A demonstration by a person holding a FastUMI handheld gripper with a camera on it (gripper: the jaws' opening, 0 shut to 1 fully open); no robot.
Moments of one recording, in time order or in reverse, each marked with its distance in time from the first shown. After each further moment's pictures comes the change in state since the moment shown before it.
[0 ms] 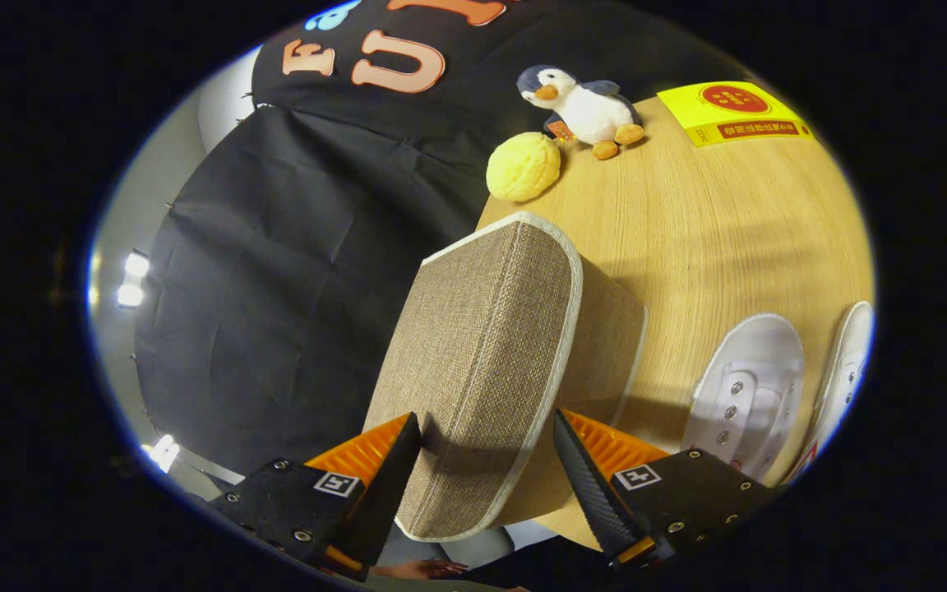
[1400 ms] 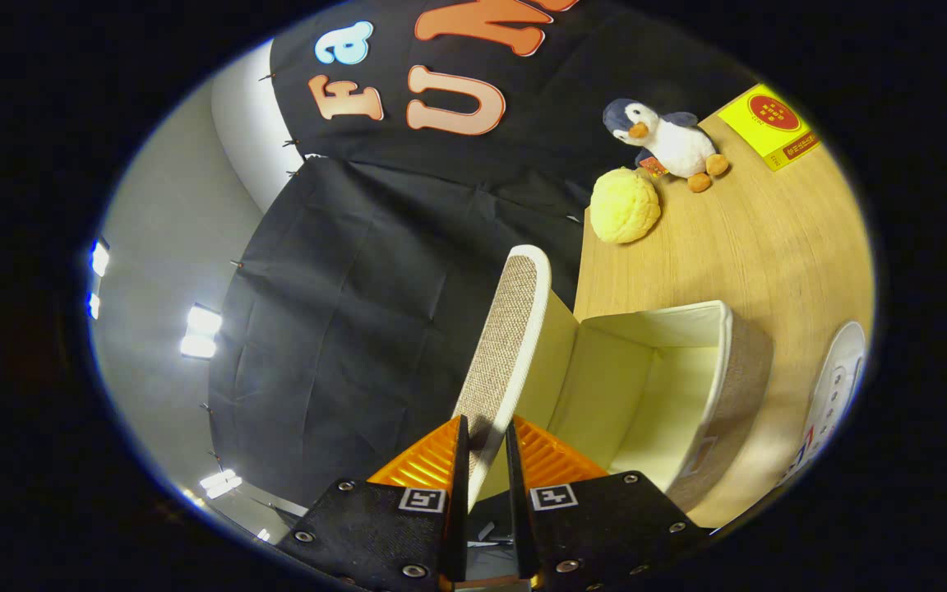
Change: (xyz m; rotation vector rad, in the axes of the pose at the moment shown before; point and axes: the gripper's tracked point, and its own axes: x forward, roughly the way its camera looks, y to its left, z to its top) arm -0.014 0.163 0.065 0.107 -0.159 0.283
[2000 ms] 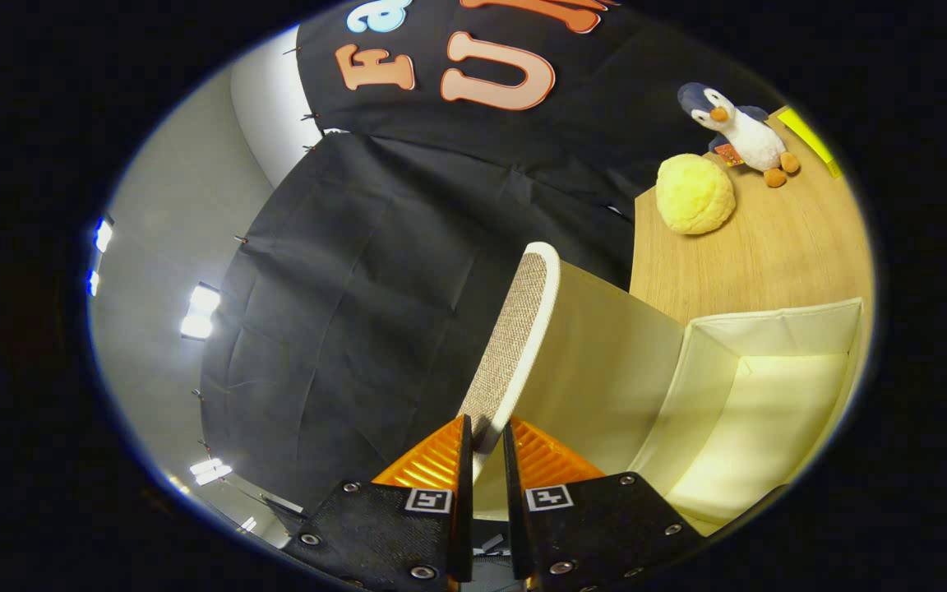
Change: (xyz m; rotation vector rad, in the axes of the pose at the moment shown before) arm 0.115 0.049 -0.019 -0.089 0.027 0.019
